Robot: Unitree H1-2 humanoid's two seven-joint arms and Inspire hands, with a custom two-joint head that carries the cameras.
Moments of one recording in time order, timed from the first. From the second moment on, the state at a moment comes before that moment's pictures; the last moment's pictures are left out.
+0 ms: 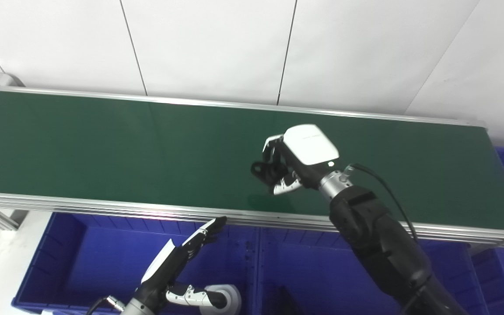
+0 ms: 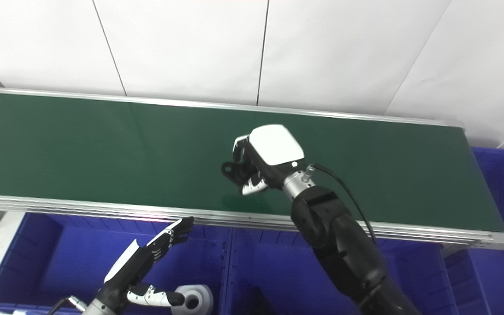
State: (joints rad) left arm 0.22 0.26 -0.34 0.05 0.06 -0.44 -0.12; right arm -0.45 -0.30 0.51 -0.09 -0.93 0.15 0.24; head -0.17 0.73
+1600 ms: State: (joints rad) left arm 0.27 0.19 -0.24 -0.06 0.03 -0.44 -0.19; right arm 0.20 -0.31 0.34 -0.22 -0.90 0.11 0.26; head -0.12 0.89
